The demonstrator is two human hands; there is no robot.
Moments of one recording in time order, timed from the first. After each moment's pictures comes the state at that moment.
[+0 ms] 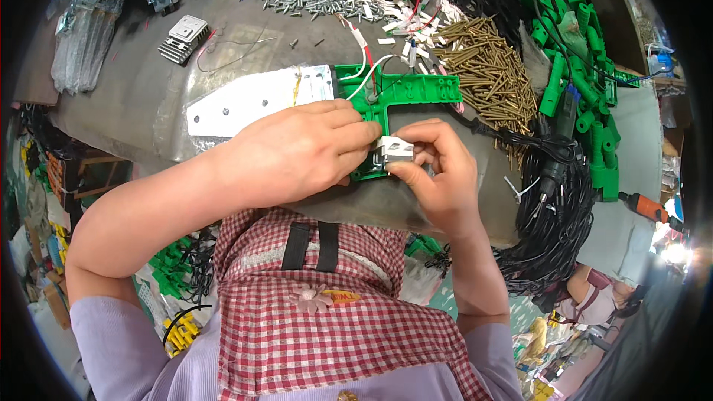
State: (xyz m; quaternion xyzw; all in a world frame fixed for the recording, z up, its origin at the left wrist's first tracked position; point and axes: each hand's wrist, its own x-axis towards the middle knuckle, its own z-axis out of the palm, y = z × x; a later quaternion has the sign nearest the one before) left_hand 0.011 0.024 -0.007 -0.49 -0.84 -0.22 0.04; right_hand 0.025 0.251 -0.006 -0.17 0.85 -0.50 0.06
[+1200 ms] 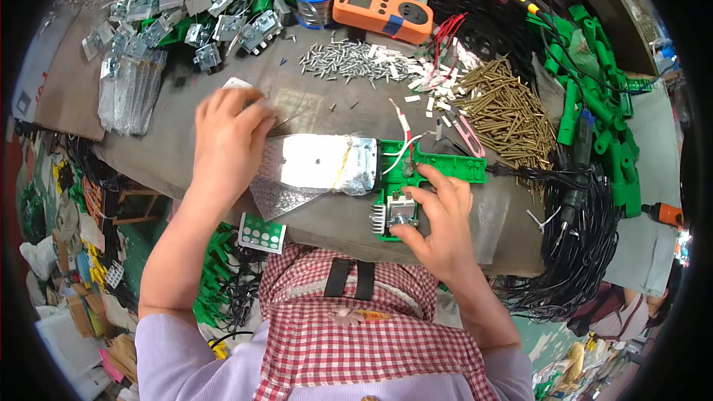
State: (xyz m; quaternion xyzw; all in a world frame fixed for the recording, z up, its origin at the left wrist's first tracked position) left_hand 0.005 -0.057 0.000 -0.10 -0.95 -0.05 0.28; right_hand 0.044 0.238 -0.019 -0.26 0.93 -0.26 -0.04
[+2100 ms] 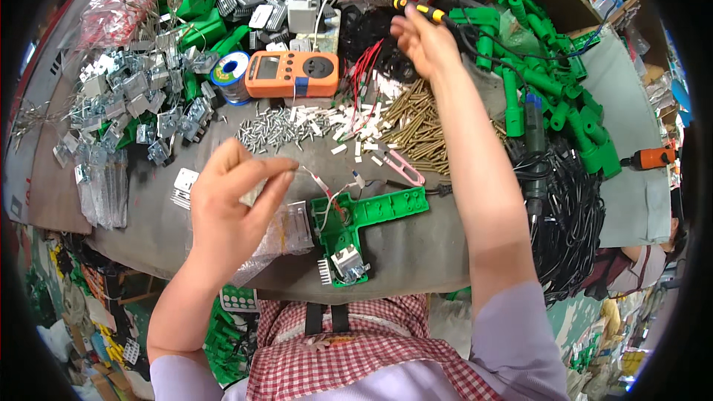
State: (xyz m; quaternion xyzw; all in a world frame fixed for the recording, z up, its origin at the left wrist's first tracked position) left_hand -0.026 0.018 0.055 -0.16 -0.89 -0.38 0.20; right_hand -0.258 0.286 0.010 0.03 0.57 -0.82 -0.02
